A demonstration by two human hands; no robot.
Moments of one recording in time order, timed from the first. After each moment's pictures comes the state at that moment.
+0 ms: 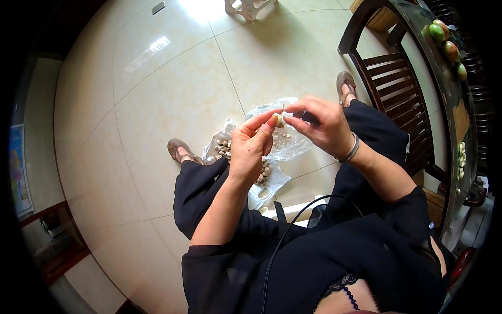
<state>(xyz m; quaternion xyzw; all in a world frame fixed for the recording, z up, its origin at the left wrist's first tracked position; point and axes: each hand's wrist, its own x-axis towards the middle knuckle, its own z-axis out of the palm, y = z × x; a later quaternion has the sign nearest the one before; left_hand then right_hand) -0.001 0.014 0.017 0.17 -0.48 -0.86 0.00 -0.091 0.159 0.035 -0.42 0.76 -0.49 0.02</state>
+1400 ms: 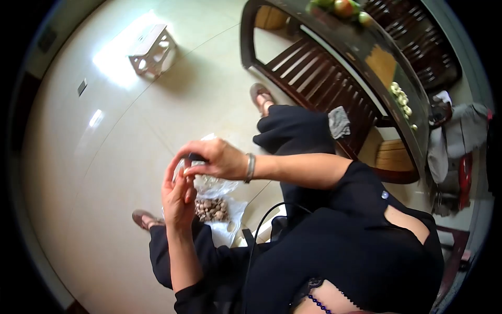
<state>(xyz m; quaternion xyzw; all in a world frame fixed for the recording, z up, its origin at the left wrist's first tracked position) -0.006 0.010 0.005 0.18 -0.39 -0.90 -0.06 -0.090 0.156 0.017 -0.40 0.72 -0.57 0.05</state>
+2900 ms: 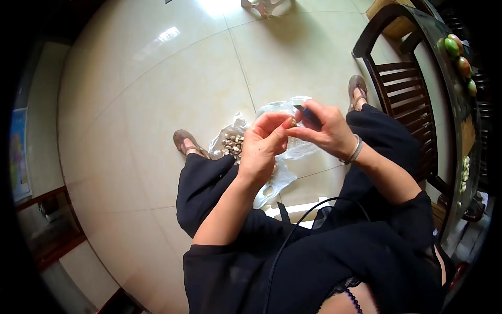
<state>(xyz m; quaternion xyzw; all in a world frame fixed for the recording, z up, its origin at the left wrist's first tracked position) 0.009 0.004 0.011 0.18 -0.40 -0.90 -0.01 -0.089 0.142 0.032 -0.38 0.77 -0.47 0.21</state>
